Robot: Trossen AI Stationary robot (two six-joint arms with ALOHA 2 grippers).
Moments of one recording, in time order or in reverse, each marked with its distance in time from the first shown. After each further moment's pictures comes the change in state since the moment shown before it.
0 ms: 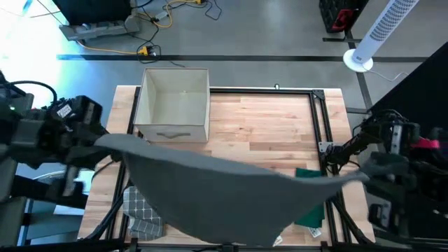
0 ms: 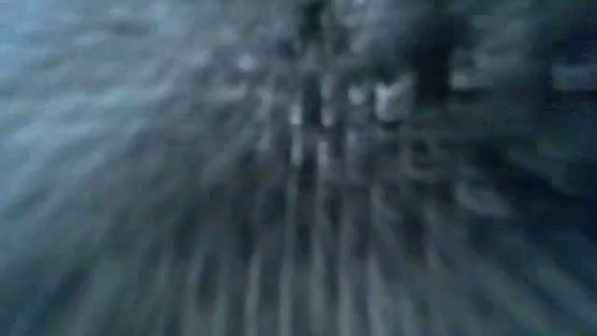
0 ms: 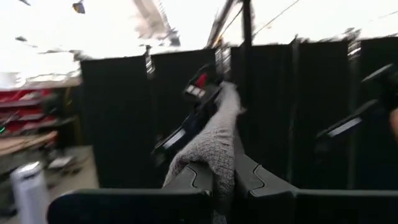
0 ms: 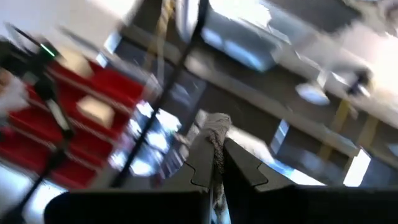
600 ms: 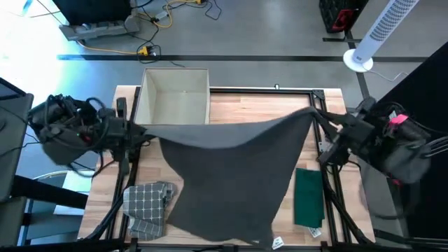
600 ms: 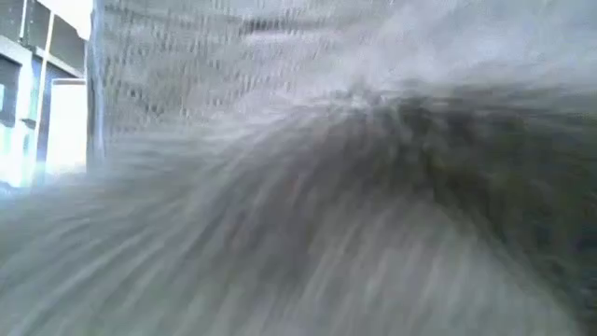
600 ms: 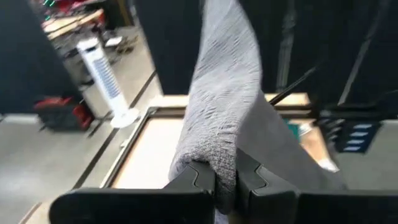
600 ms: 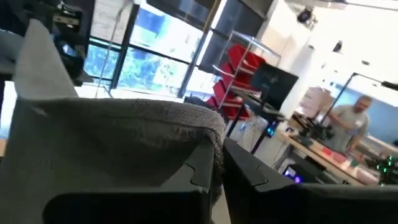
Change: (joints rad) left arm 0.251 -0.040 -0.001 -1.049 0.055 -0.796; right arm -0.242 -0.089 -0.023 -1.227 0.545 1.177
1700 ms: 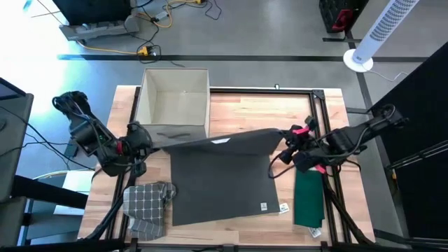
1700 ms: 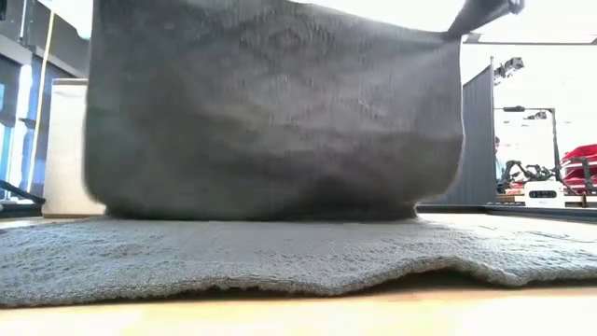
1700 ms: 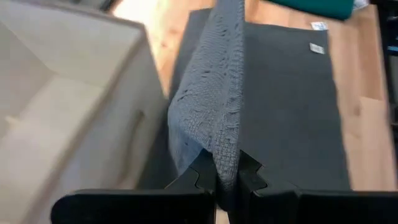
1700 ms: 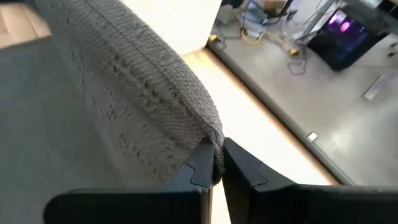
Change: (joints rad) left arm 0.016 -0.485 -1.077 0.142 0.307 -0.535; right arm -0.438 -0.307 -1.058 0.139 -0.656 0.585
